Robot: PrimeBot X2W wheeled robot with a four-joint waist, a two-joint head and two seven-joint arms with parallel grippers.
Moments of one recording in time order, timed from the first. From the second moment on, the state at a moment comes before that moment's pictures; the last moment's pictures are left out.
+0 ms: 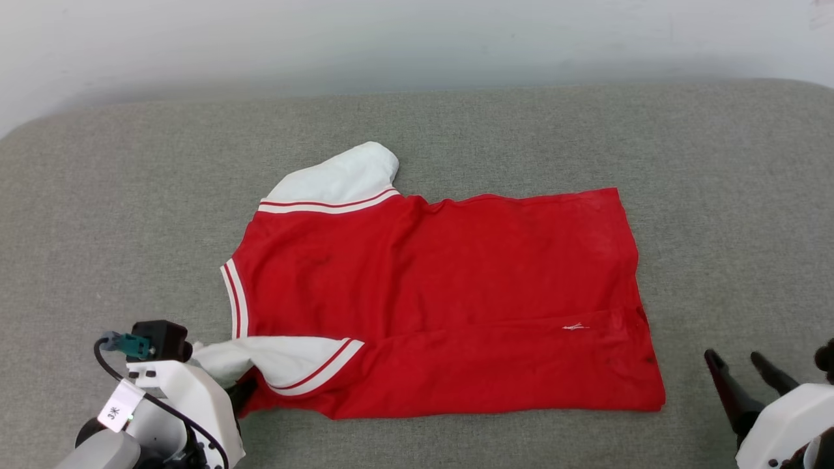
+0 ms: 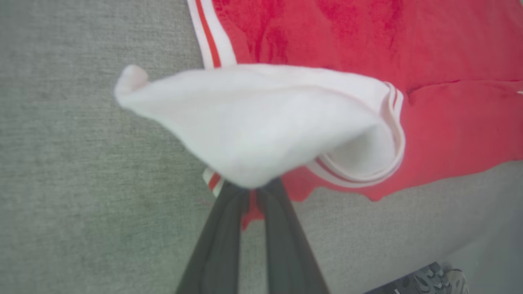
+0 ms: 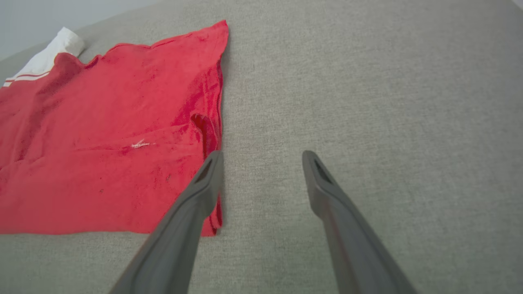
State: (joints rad) left arm -0.23 0.72 -0.64 0.09 -1.15 0.20 0.32; right arm 0.07 -0.17 -0.18 -0.08 0.40 0.13 0.41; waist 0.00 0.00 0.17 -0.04
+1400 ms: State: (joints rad) left arm 0.03 0.83 -0.62 -0.16 -1.18 0.33 0.26; right arm 0.13 -0.25 -0.02 0.01 0.53 0.13 0.72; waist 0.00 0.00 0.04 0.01
